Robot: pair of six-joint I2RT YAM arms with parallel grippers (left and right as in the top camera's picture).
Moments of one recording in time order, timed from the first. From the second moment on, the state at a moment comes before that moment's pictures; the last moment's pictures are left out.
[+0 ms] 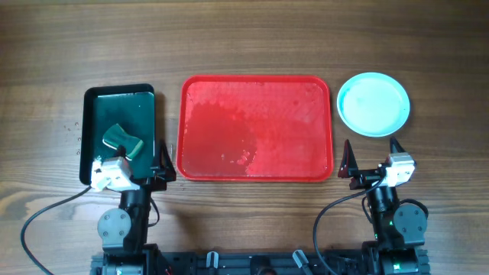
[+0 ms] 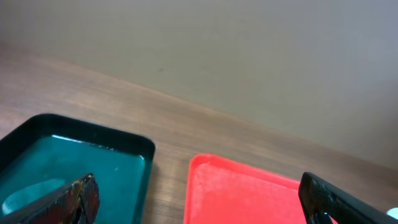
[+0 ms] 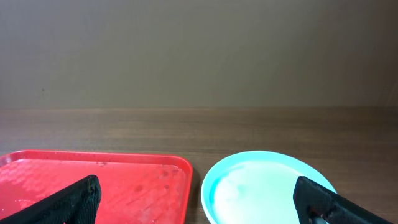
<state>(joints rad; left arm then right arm) 0.02 0.01 0.02 -0.03 0.02 -0.36 0.06 0.01 0.01 0.00 -0.02 0.04</state>
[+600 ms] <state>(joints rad) 0.02 0.01 0.01 -0.08 0.02 -0.16 0.06 0.01 0.01 0.00 -0.02 0.04</state>
